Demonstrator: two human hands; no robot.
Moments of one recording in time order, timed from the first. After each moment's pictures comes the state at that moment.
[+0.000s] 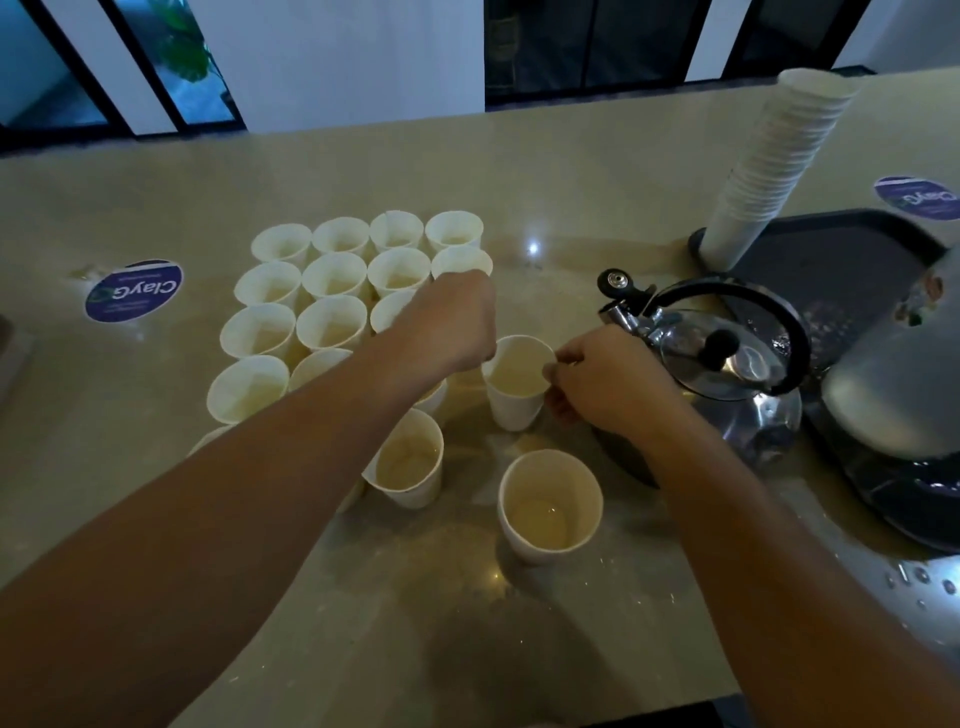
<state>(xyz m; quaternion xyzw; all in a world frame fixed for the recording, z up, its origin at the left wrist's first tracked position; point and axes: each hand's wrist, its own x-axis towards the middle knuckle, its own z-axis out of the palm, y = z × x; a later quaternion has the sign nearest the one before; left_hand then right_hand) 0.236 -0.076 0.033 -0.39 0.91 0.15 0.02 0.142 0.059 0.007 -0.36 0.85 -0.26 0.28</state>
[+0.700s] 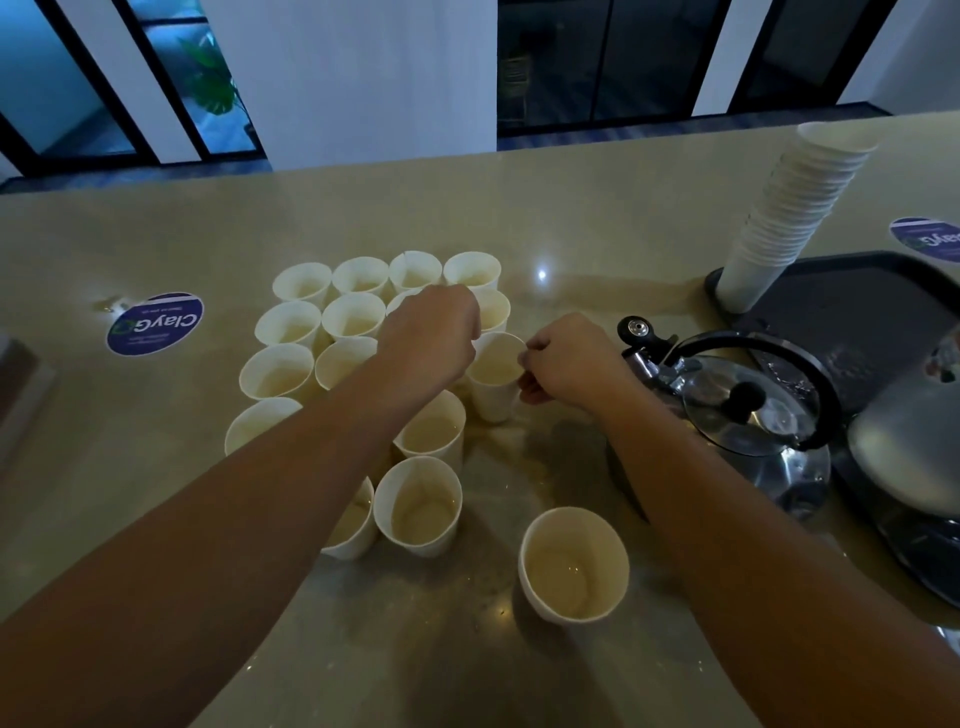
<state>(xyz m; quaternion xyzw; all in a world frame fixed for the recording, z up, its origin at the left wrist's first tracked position) 0.245 -0.119 0.034 -0.41 0.91 0.07 -0.05 0.127 -0.020 0.008 -0.33 0.81 -0.35 0.33</state>
